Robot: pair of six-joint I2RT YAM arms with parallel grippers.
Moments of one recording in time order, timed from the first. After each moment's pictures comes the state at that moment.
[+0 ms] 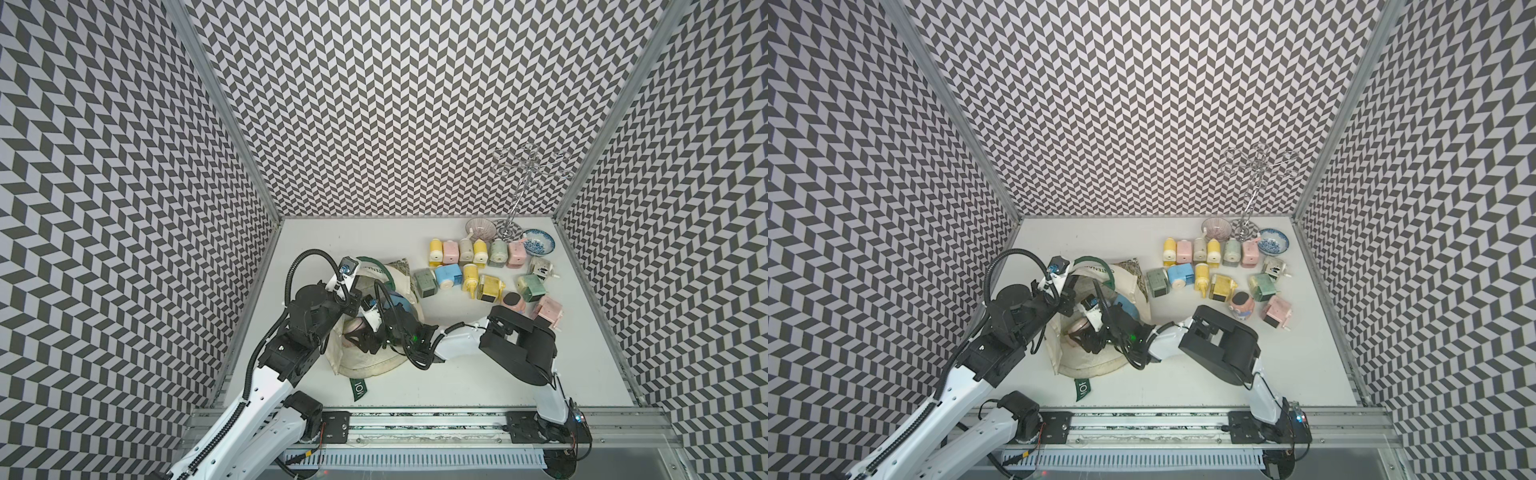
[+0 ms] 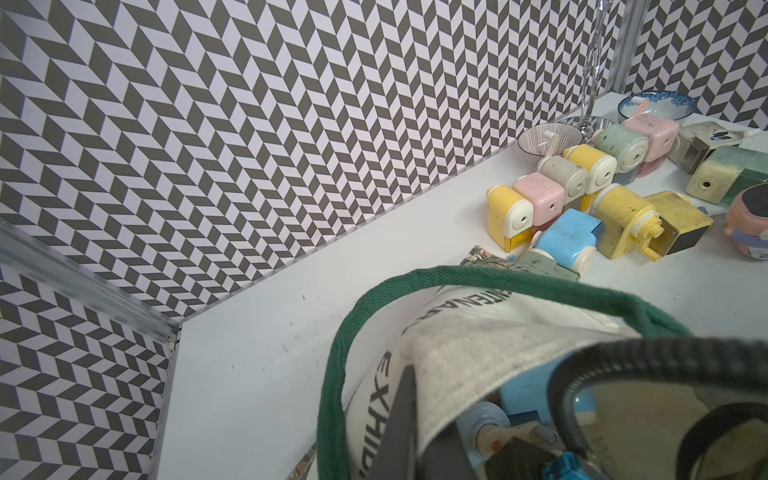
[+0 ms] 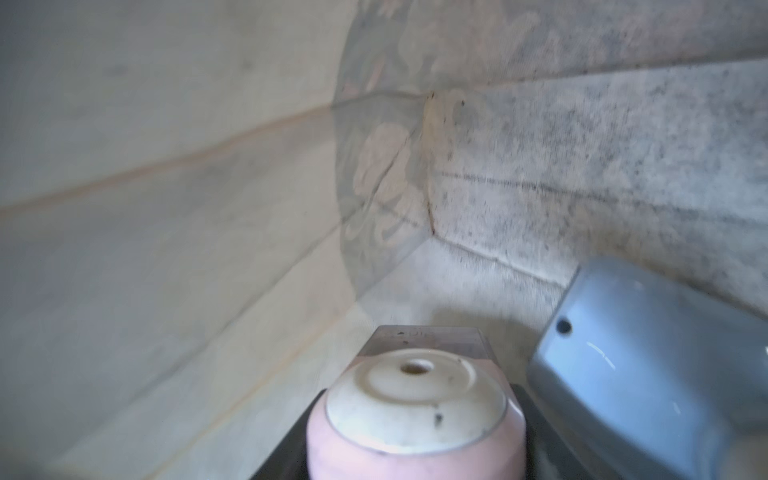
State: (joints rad) left arm -0.48 0.73 0.67 -0.14 -0.08 0.09; right arm 1.10 2.03 1.05 0.62 -0.16 0.32
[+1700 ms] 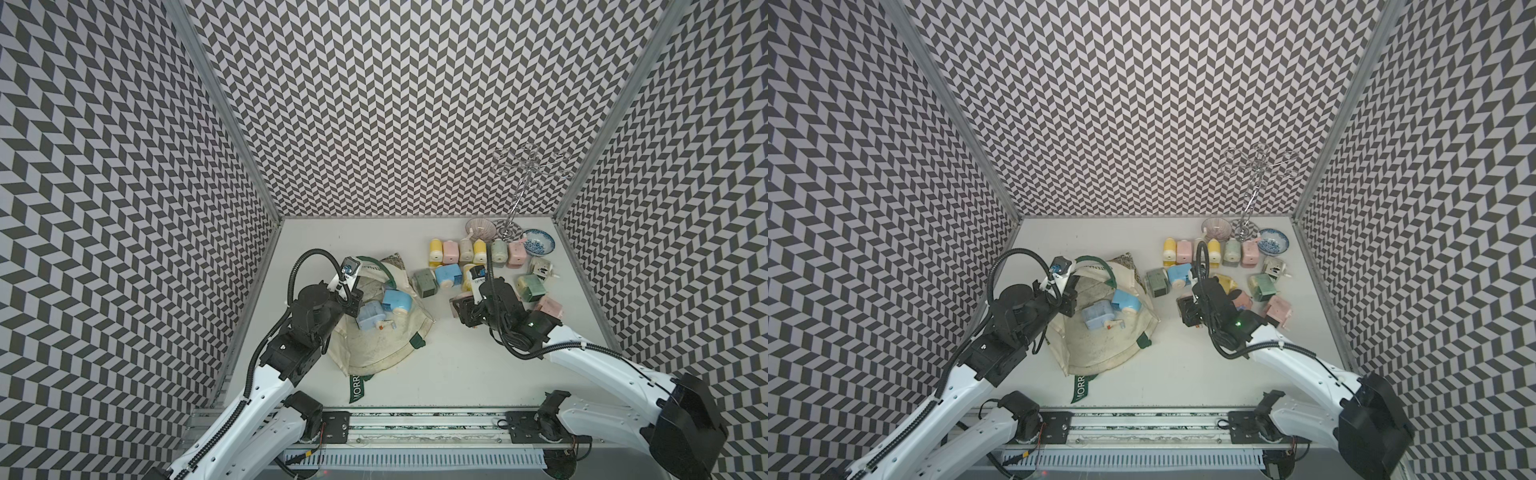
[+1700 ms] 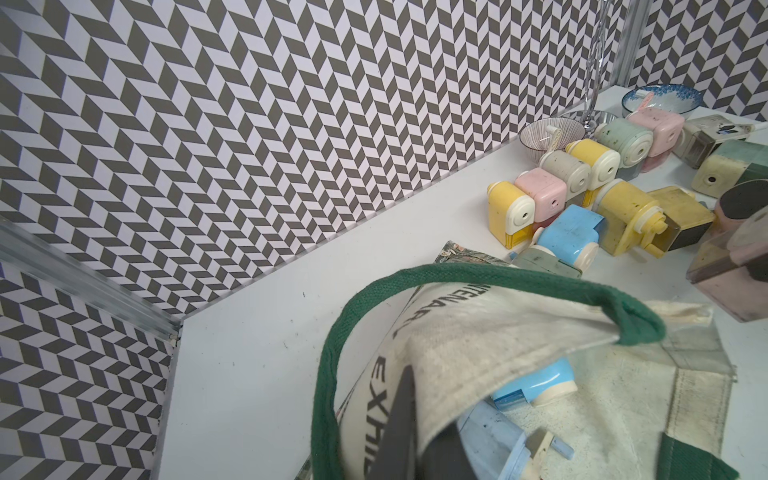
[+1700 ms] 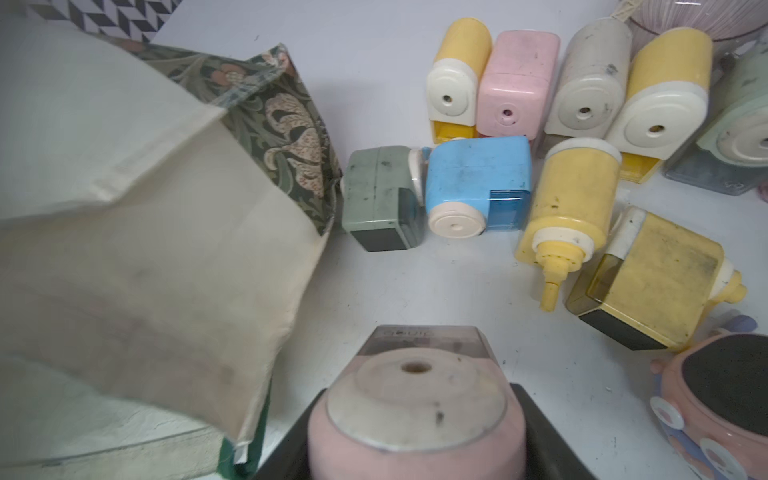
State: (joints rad) left arm -0.50 0.74 0.67 -0.15 -0.11 0.09; right arm 0.64 1.15 0.73 -0.29 0.15 0.36
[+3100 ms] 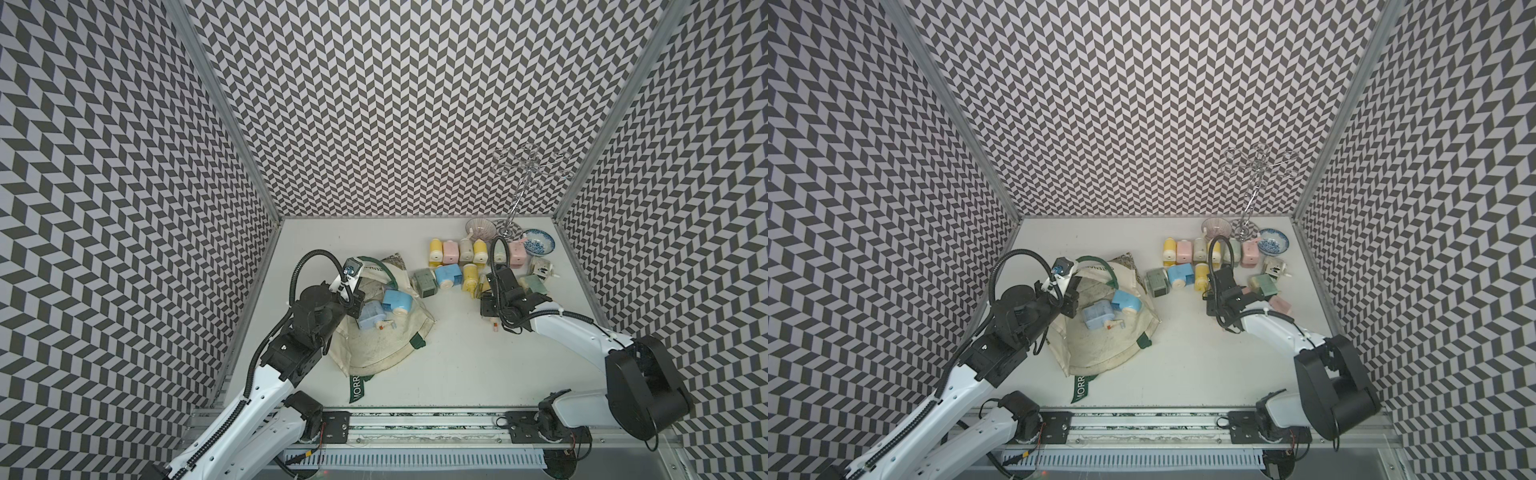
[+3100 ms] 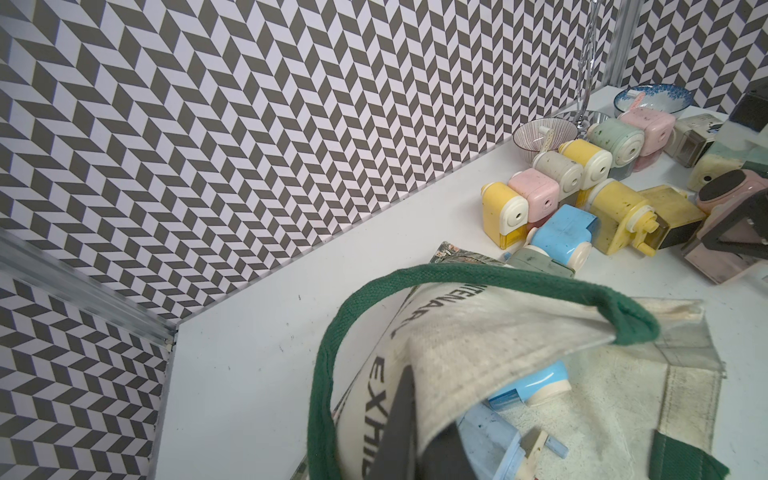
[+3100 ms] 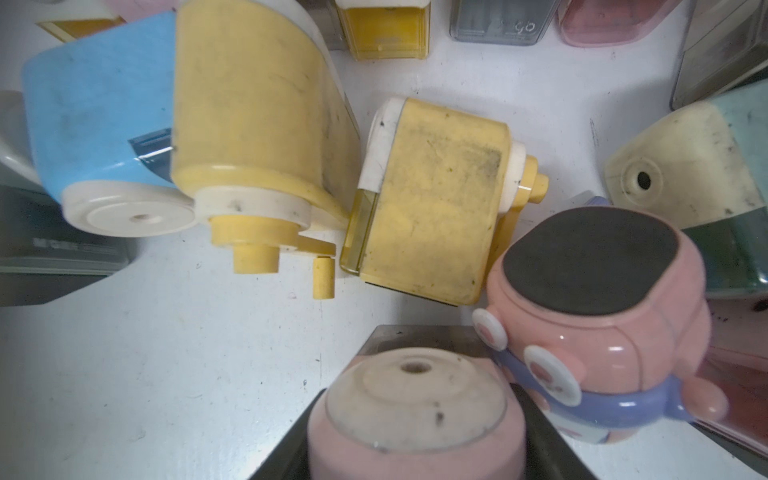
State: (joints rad) left arm -0.52 0.74 0.67 -0.15 -0.12 0.09; right arm 0.40 1.39 0.77 -0.39 0.25 0.41
